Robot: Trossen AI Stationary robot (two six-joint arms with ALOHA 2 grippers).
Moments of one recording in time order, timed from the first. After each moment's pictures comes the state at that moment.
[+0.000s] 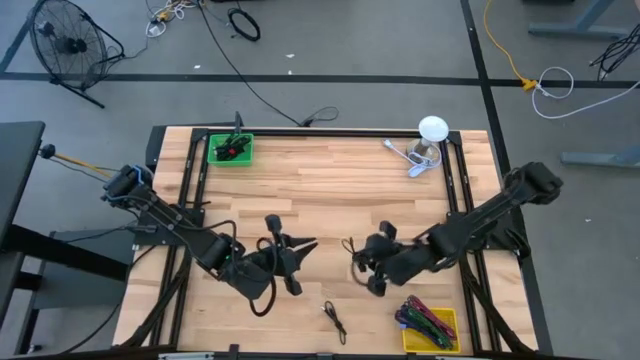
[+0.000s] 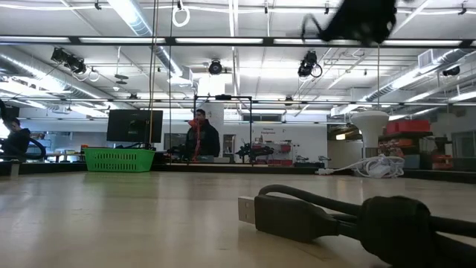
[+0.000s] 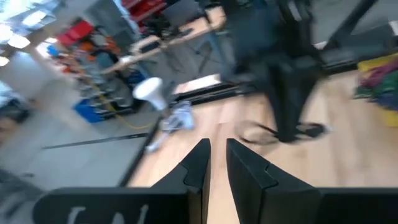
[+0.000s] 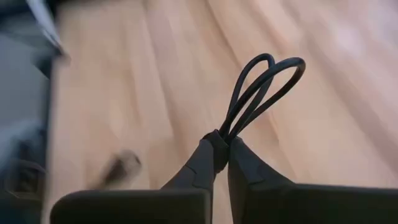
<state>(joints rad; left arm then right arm) -0.60 1.55 1.26 -0.12 -1.03 0.08 0.54 1.45 1.07 -0.44 0.48 0.66</state>
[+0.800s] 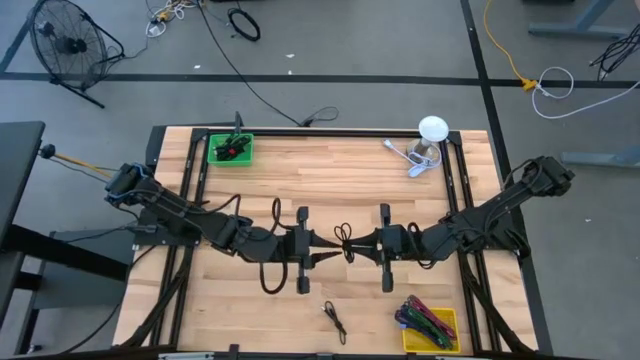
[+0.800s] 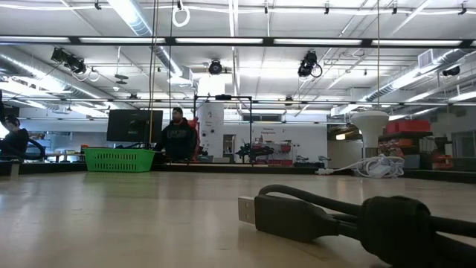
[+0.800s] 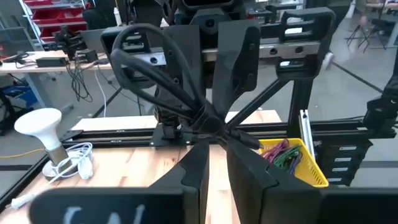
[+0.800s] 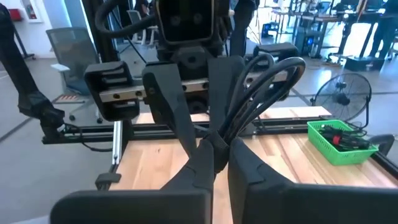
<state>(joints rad) -0.44 1.55 1.26 0.17 -0.50 -0.02 0.54 1.31 1.07 0.09 0.54 0.11</state>
